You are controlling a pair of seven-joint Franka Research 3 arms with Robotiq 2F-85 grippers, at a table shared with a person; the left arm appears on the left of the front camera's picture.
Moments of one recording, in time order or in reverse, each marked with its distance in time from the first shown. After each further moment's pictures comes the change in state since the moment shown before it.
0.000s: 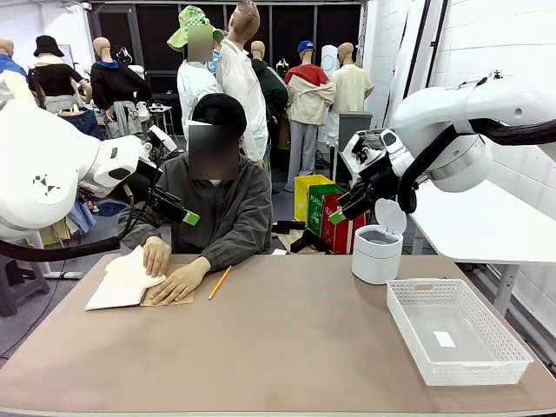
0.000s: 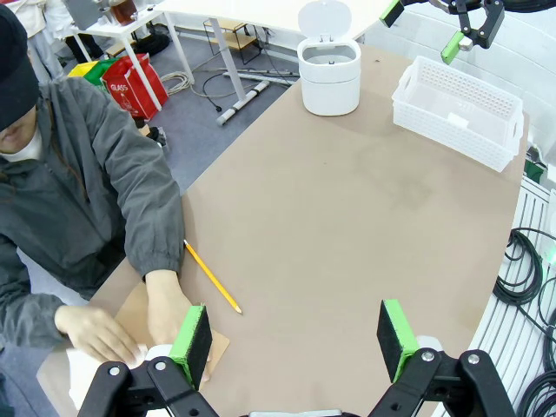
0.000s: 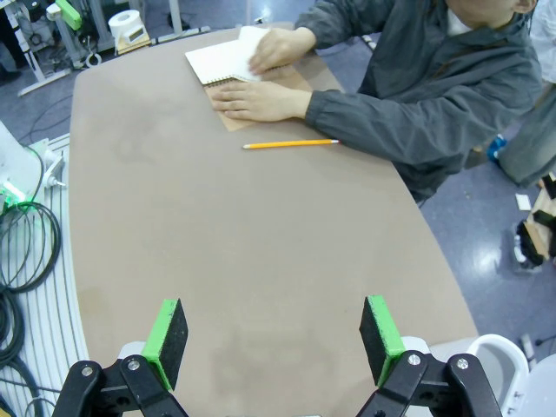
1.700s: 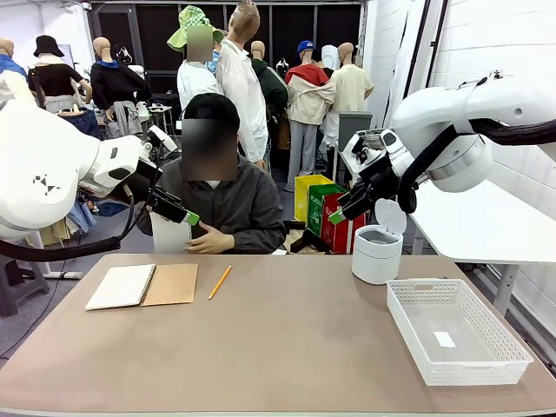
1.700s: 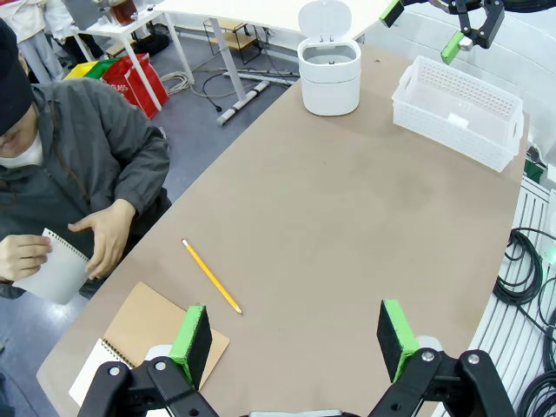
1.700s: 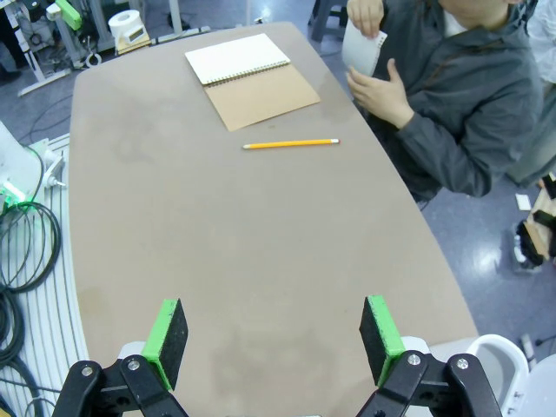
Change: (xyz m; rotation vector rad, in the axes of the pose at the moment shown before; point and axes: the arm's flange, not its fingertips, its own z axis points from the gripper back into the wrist) left arm 0.000 0.000 0.000 0.000 0.000 0.000; right arm 0.000 0.000 0.000 0.000 0.000 0.000
